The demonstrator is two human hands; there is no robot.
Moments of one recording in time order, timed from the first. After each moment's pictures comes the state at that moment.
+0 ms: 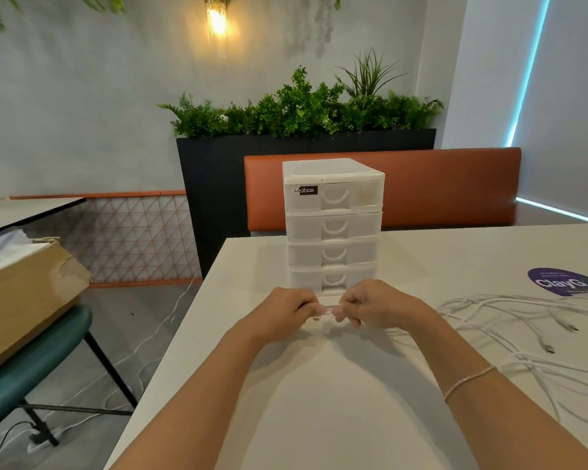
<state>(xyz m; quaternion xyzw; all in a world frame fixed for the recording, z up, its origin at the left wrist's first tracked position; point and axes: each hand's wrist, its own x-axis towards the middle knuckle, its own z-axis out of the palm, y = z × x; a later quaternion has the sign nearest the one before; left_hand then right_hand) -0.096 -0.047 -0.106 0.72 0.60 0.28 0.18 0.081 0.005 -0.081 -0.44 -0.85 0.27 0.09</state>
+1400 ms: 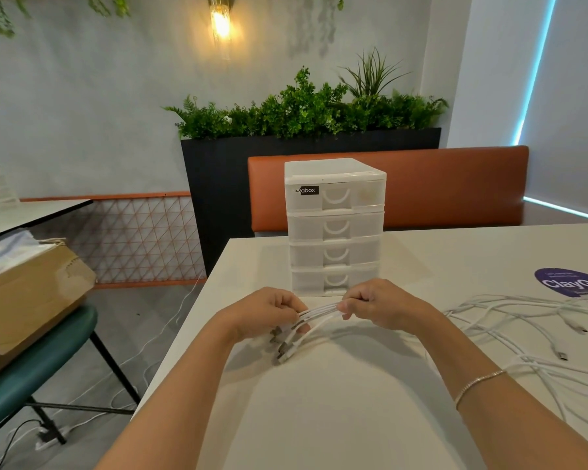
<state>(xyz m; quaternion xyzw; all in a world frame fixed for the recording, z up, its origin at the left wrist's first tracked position) -0.118 -0.062 -0.092 0.63 0.62 0.27 0.37 0.091 0.013 -0.087 -0.39 -0.87 0.27 0.15</state>
